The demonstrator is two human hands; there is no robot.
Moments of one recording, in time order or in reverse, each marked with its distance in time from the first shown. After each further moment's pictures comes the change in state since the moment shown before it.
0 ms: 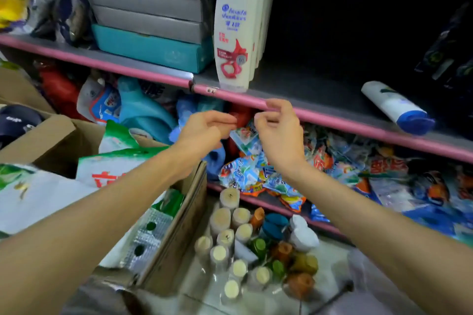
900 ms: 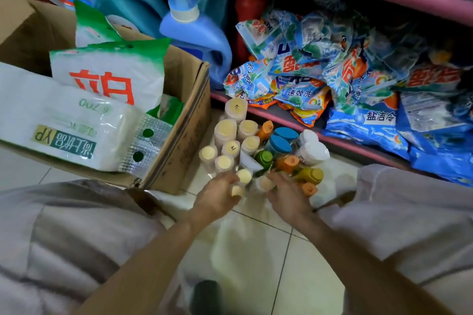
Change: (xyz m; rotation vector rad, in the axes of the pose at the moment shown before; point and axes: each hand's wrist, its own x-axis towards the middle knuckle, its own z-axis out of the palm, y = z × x) left_hand -0.138 -0.257 0.076 0.702 -0.402 -0.200; right_hand -0.193 0.235 -0.001 -0.696 -0.718 0.311
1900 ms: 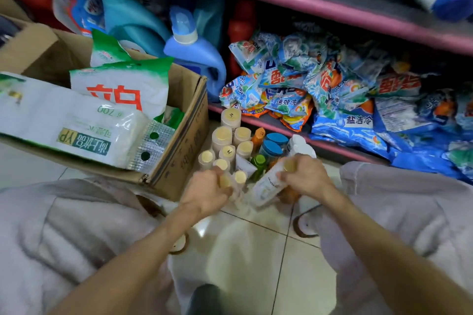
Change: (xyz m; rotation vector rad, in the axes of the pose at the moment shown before) left_hand -0.048 0.028 -0.047 -0.039 0.120 -0.085; right_hand -0.027 -0.021 -0.092 0.004 0.055 0.188
